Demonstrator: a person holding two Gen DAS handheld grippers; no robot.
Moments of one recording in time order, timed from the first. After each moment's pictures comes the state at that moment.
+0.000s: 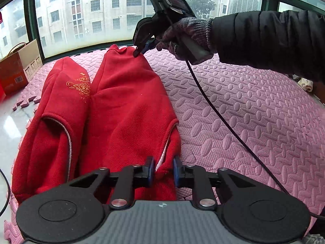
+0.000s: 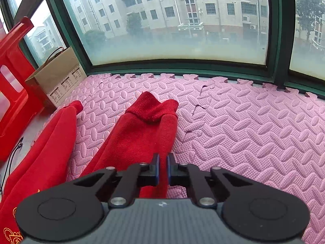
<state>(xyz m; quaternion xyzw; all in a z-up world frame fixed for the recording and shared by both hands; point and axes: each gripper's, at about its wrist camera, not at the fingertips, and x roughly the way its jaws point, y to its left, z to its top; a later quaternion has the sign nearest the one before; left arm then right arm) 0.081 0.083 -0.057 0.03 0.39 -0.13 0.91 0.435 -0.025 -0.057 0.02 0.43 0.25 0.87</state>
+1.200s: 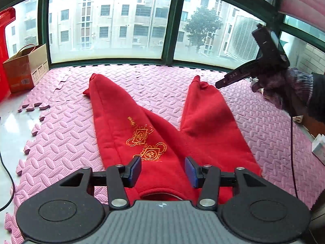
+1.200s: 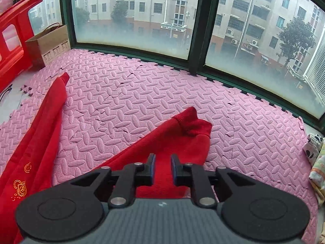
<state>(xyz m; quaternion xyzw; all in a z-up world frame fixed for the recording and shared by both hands) 0.072 0.092 -0.021 -0.03 0.37 -0.11 0.92 0.285 -0.161 0.001 -0.12 0.42 0.19 0.88</state>
